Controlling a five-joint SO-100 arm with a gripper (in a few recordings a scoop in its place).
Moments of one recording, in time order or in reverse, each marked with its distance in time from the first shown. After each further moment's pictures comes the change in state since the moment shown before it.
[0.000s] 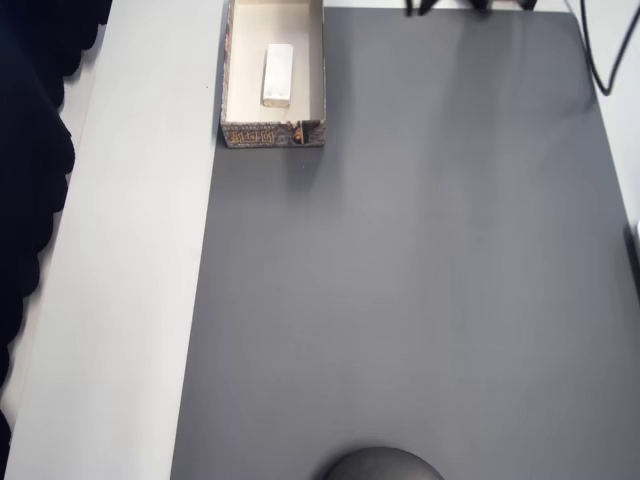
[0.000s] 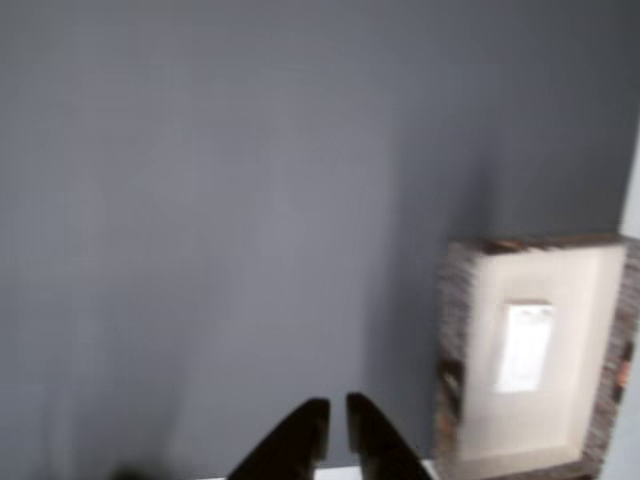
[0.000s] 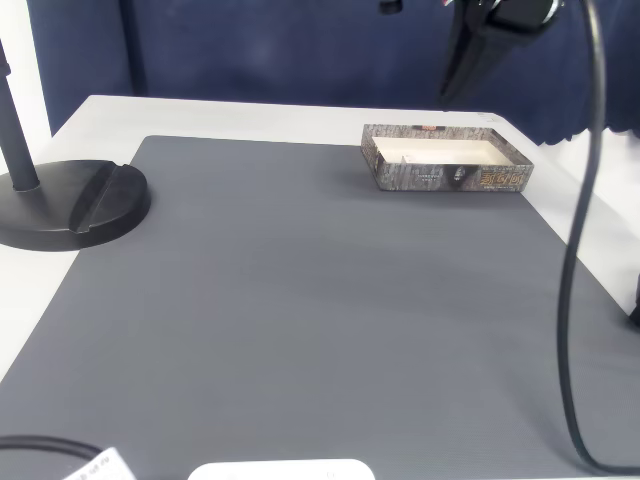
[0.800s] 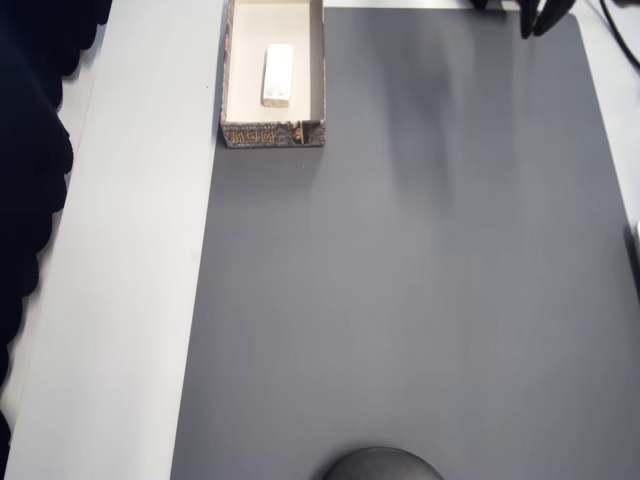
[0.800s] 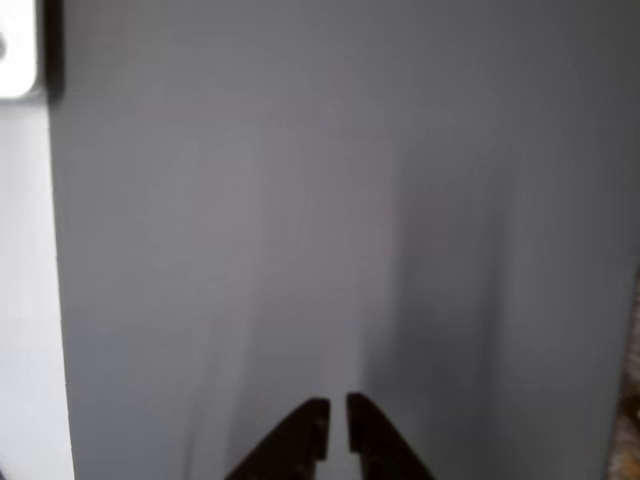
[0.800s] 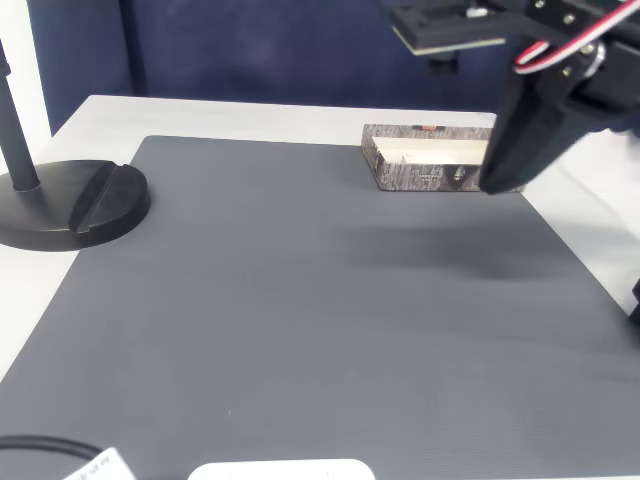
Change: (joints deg) arm -23.6 28.2 34.0 -8.5 -22.1
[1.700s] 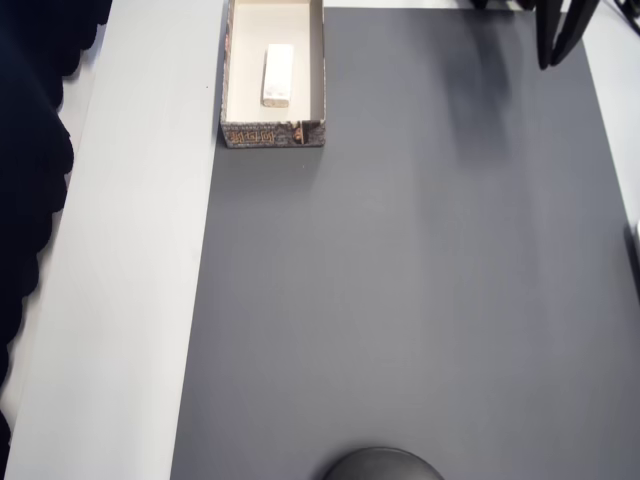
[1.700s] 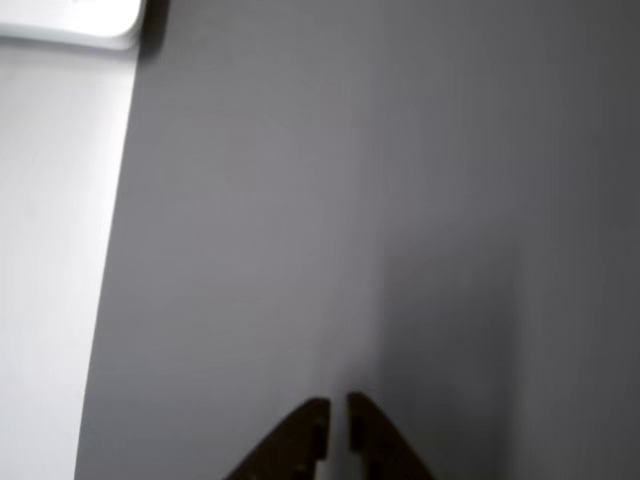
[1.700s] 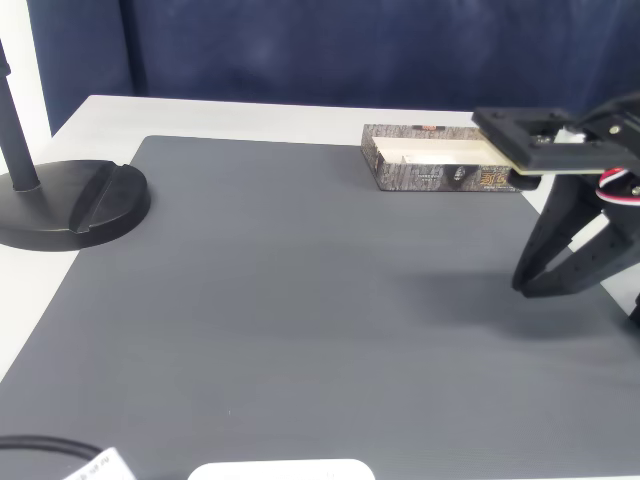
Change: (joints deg) arm -11.9 30.8 35.2 -14.1 -7.4
